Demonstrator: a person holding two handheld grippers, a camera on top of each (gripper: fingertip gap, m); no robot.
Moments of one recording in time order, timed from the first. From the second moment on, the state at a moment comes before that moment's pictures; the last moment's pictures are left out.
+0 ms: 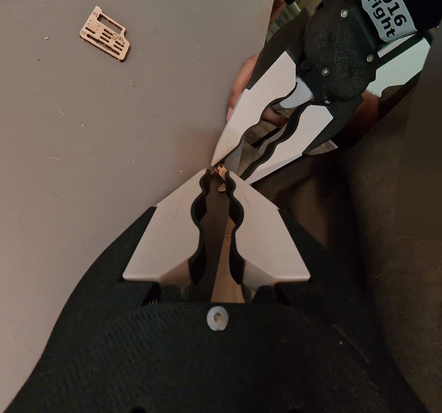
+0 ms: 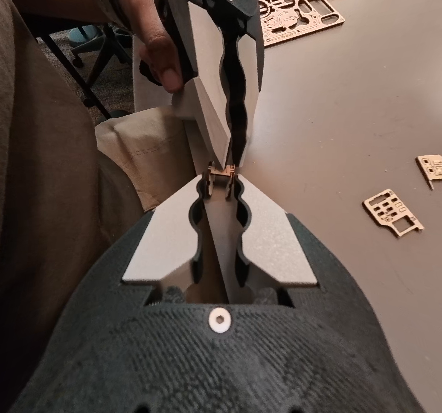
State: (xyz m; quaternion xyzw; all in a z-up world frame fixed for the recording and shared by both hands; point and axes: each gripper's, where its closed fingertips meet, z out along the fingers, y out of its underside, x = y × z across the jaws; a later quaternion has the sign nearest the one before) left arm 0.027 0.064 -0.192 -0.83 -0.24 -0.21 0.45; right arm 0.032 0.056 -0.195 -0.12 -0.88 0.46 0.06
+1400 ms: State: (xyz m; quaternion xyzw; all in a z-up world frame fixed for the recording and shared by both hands) left arm 0.022 0.059 -0.184 -0.80 -0.28 -0.25 0.47; right arm 0.029 0.060 -0.195 -0.11 -0.88 0.46 0.09
